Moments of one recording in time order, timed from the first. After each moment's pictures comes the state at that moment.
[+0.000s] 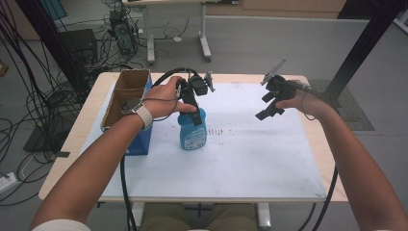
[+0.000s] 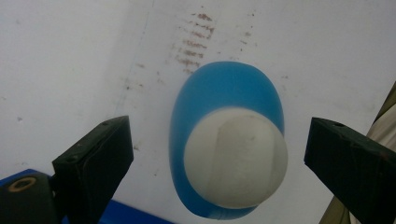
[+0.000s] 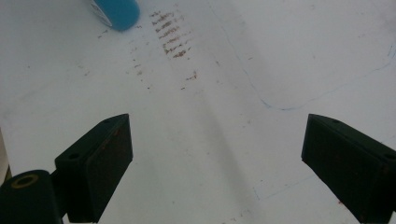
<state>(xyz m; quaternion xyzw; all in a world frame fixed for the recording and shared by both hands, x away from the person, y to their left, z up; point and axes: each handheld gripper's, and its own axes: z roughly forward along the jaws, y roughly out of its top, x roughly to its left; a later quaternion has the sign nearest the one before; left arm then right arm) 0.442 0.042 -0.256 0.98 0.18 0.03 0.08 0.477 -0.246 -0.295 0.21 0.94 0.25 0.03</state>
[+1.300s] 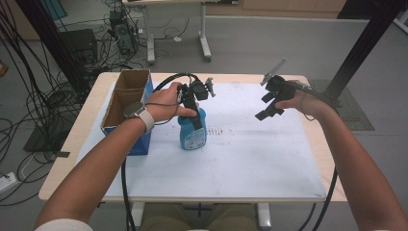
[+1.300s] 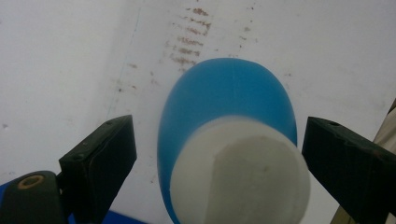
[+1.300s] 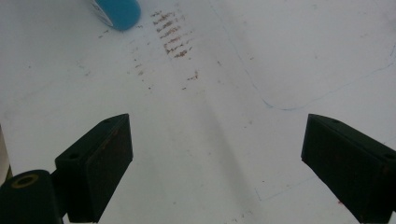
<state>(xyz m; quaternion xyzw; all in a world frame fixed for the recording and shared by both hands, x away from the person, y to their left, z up) 0.442 0.039 -0.275 0.98 0.17 0.03 0.07 0.476 -0.245 -0.296 0.21 0.94 0.25 0.03</state>
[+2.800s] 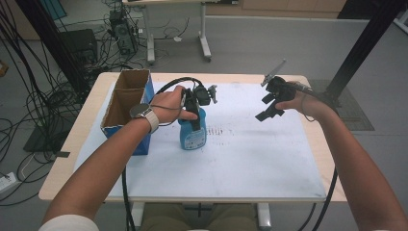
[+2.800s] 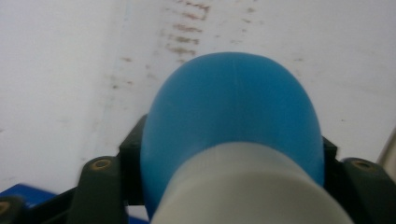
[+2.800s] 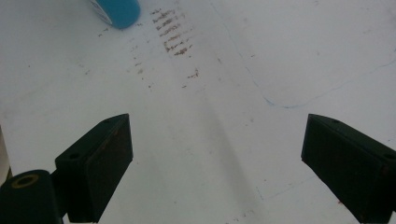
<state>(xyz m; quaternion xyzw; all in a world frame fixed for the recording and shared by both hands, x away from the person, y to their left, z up) 0.444 0.033 -0.289 0.99 0.14 0.03 0.04 0.476 -0.247 -0.299 0.22 0.94 0.25 0.02</state>
